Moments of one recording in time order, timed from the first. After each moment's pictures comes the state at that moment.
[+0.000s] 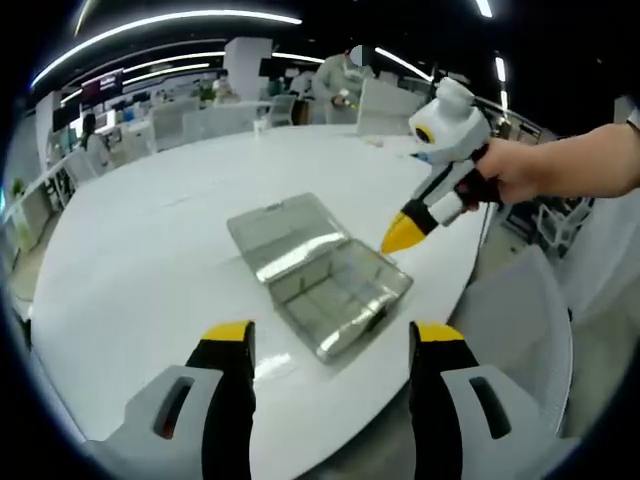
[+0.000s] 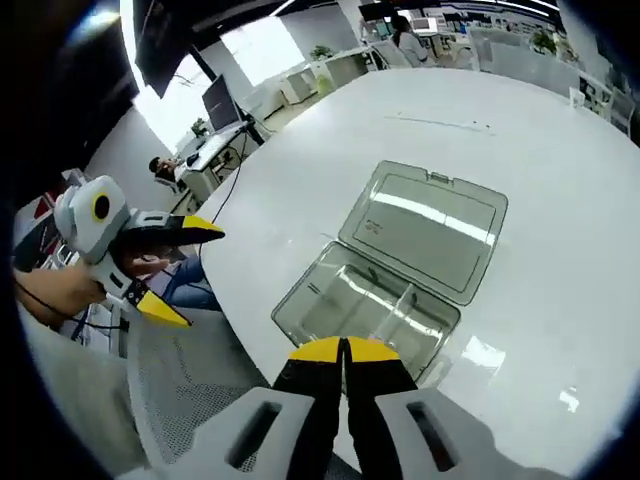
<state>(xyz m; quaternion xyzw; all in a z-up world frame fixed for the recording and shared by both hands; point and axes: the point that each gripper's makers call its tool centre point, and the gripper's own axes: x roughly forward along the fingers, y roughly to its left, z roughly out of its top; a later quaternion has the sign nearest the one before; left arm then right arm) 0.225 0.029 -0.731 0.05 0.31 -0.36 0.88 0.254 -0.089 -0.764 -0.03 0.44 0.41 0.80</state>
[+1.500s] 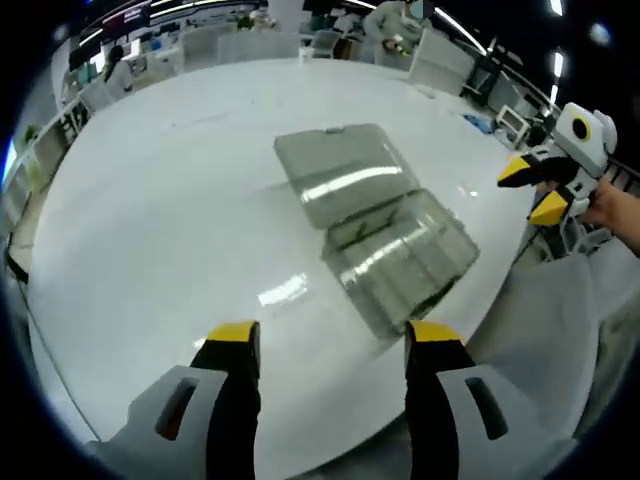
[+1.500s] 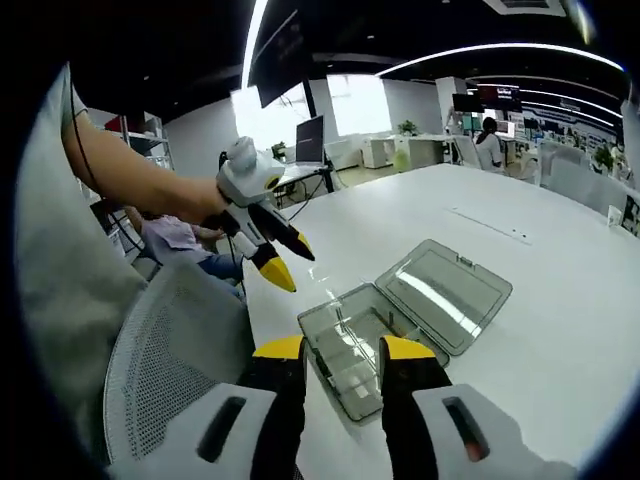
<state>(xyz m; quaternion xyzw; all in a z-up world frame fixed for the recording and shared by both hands) 0.264 0.062 -0.802 0.04 0.46 -0.28 0.84 0.232 -0.108 -0.738 -0.08 0.27 0.52 0.81</state>
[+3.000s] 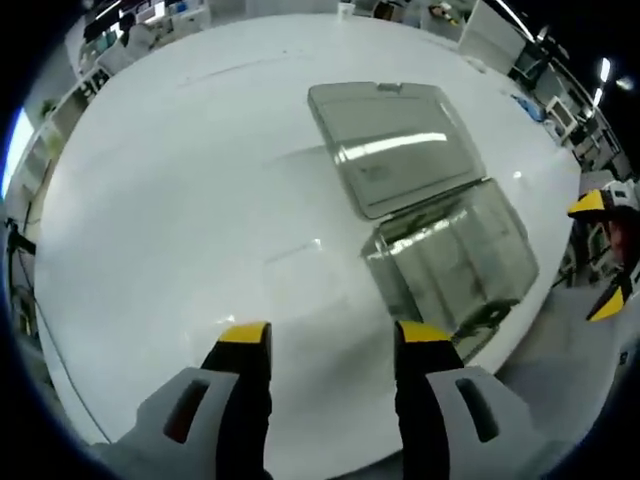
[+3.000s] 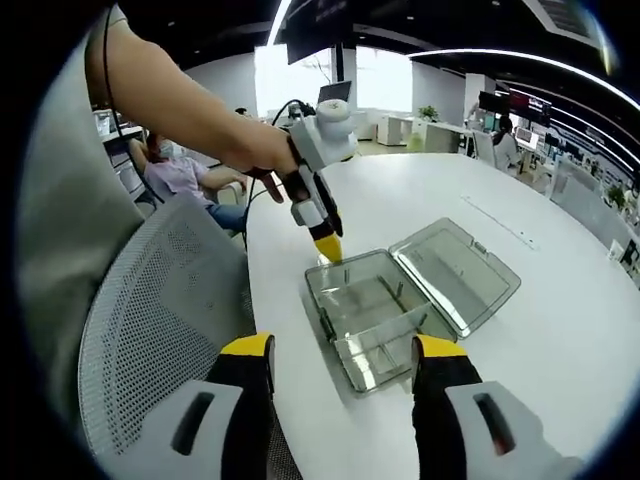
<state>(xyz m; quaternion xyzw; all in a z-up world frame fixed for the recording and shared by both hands) 0.292 0.062 -0.846 0.06 0.54 -0.20 0.81 0.209 -0.111 -0.762 -0.18 0.27 0.53 0.78</state>
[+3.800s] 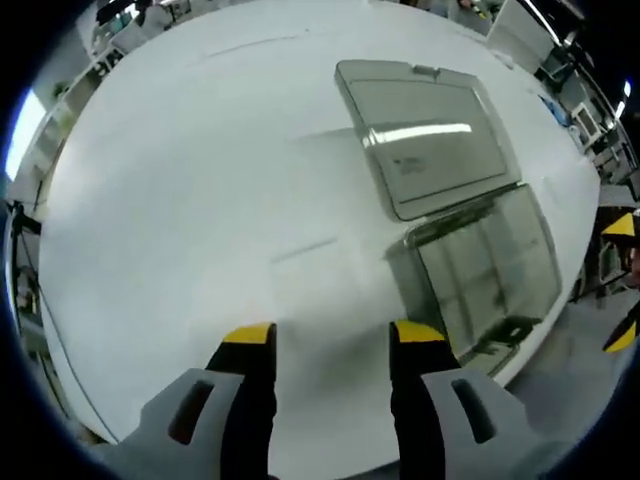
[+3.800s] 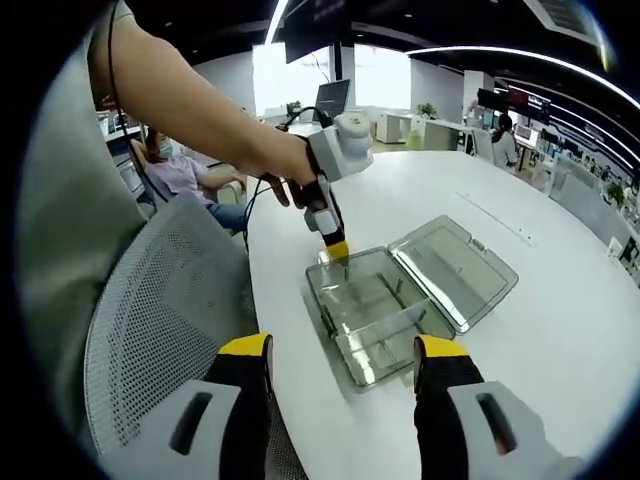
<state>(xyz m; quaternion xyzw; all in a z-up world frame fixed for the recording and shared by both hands) 0.298 0.069 -0.862 0.06 0.58 -0.15 0.80 0.208 -0.116 -0.759 -0.18 0.28 0.53 0.78</state>
